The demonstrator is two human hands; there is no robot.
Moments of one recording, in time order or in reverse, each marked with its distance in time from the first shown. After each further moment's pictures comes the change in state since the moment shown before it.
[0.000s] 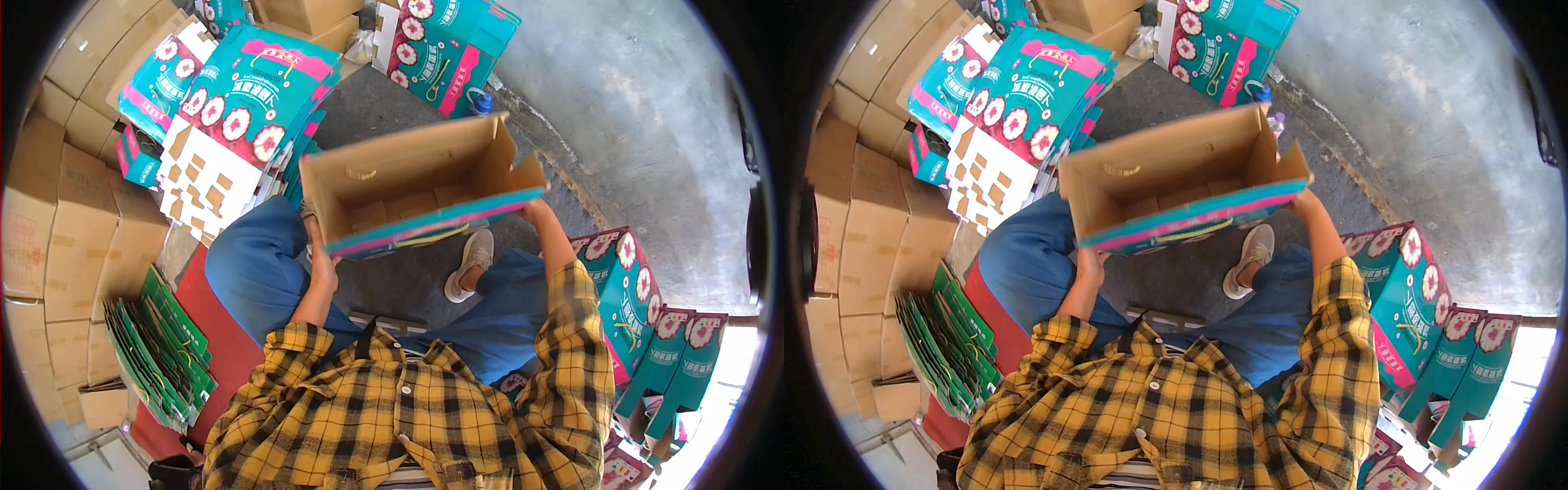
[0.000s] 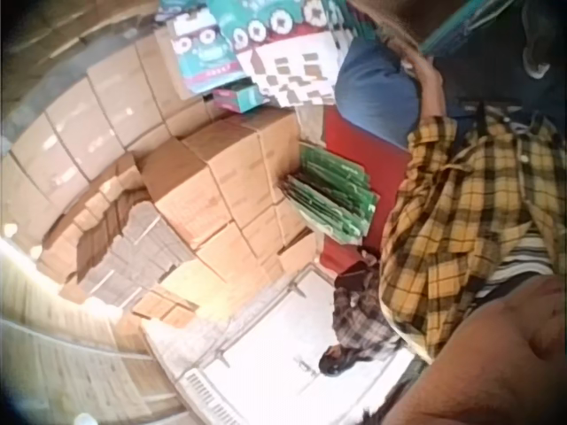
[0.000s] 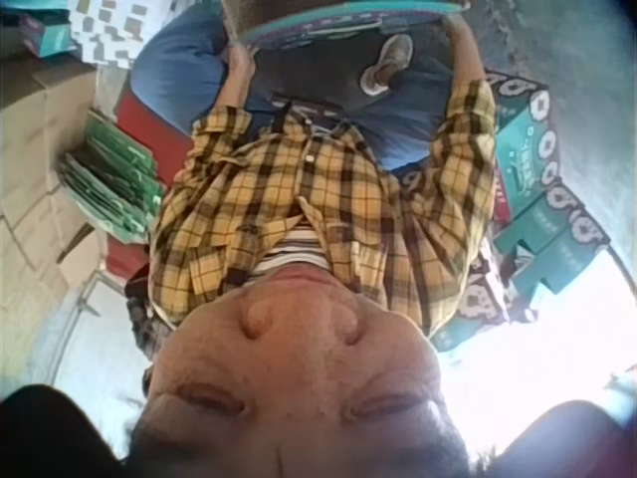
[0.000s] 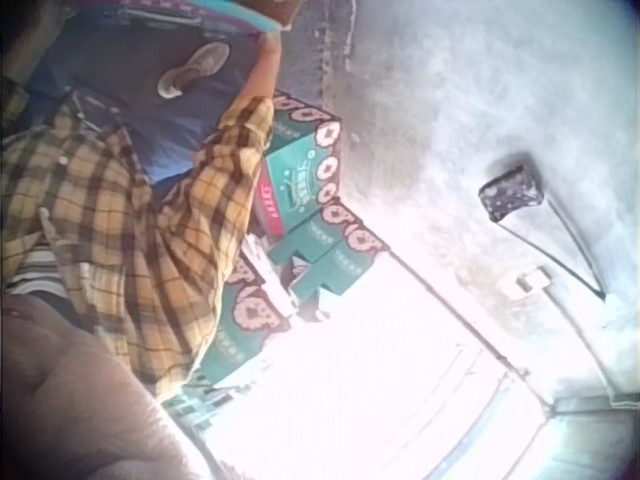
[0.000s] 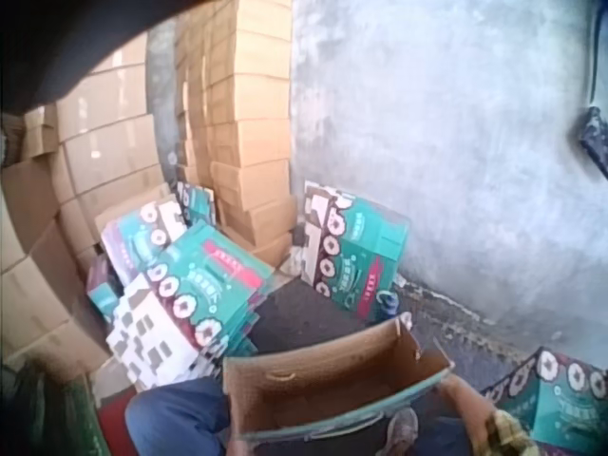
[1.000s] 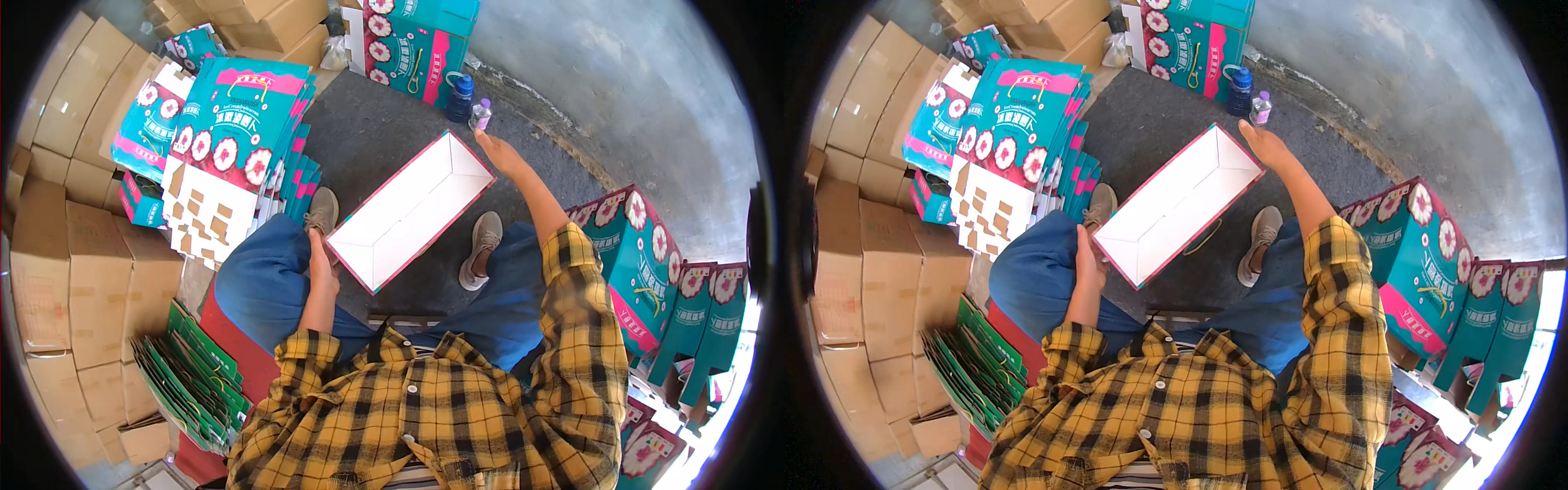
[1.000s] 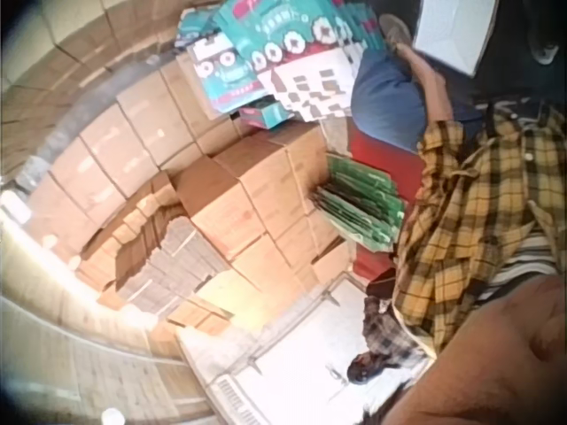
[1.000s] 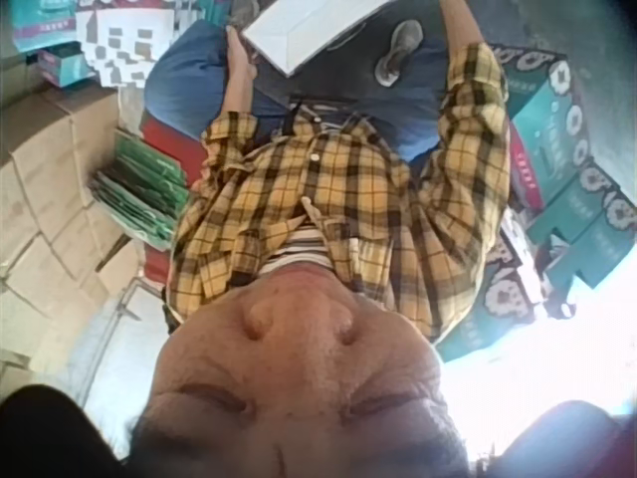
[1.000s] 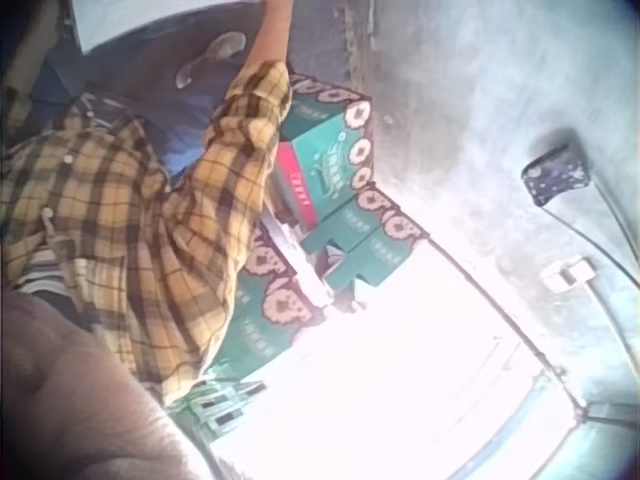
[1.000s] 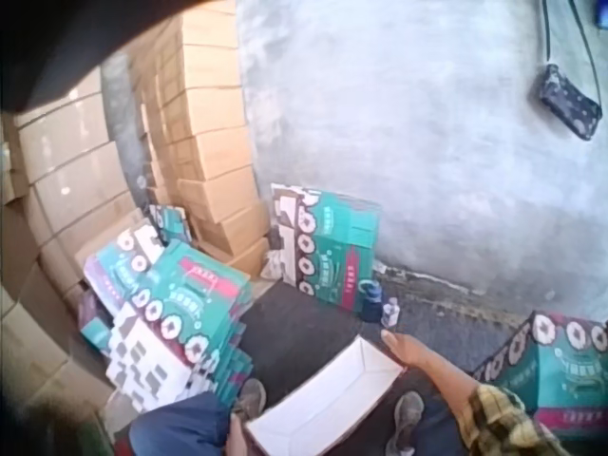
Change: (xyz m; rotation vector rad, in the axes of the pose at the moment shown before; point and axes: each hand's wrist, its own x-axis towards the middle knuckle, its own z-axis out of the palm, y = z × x) left_hand -0.005 0.022 0.022 0.081 -0.057 0.110; right_hand 0.020 -0.040 0.034 -0.621 0.335 -0.404
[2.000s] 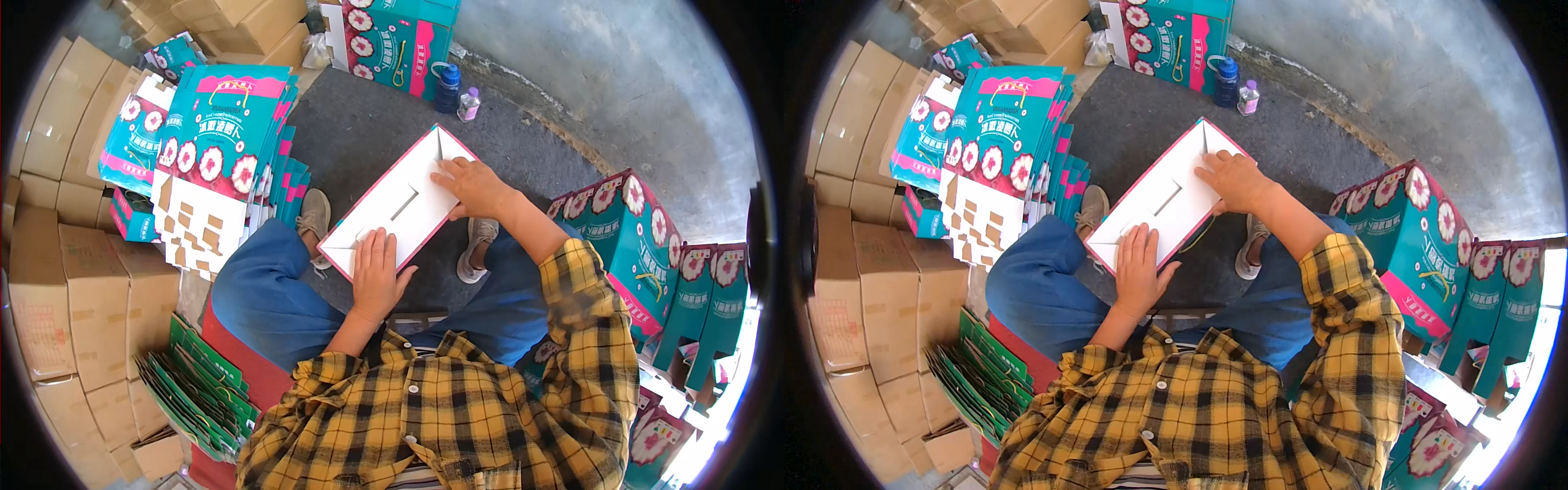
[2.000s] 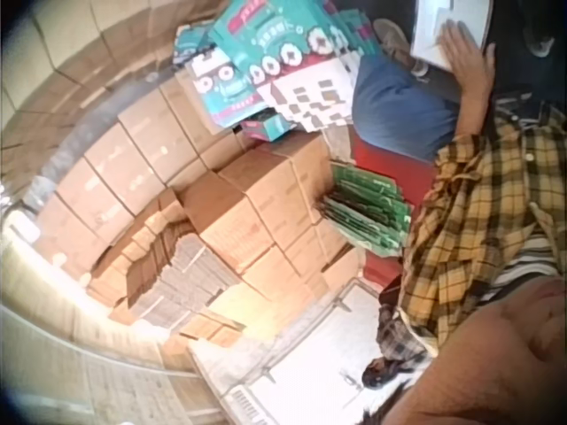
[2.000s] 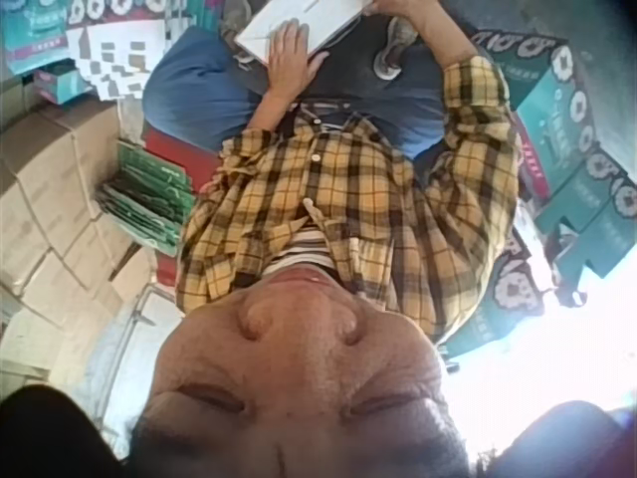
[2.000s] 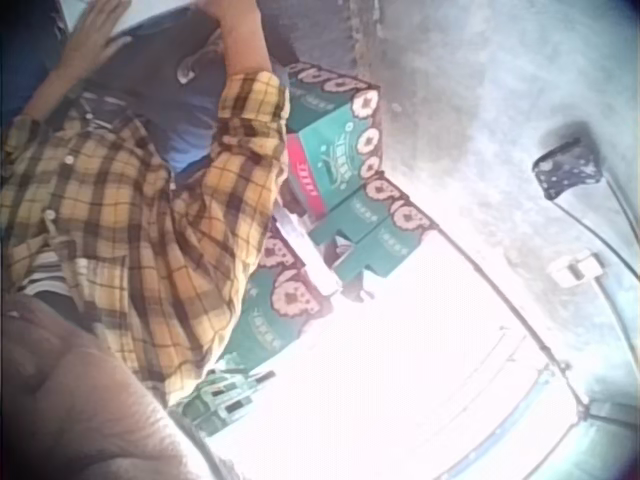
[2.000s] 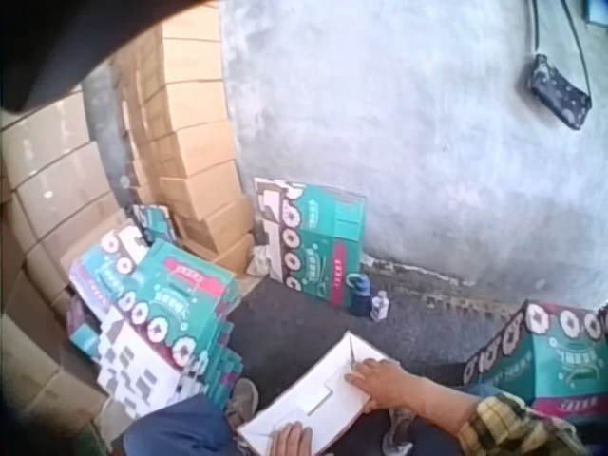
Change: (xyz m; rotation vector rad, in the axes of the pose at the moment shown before) left_hand -0.091 0.000 0.068 1.366 -0.418 1.097; right_hand -0.078 -0.054 0.008 -0.754 -0.365 -0.701
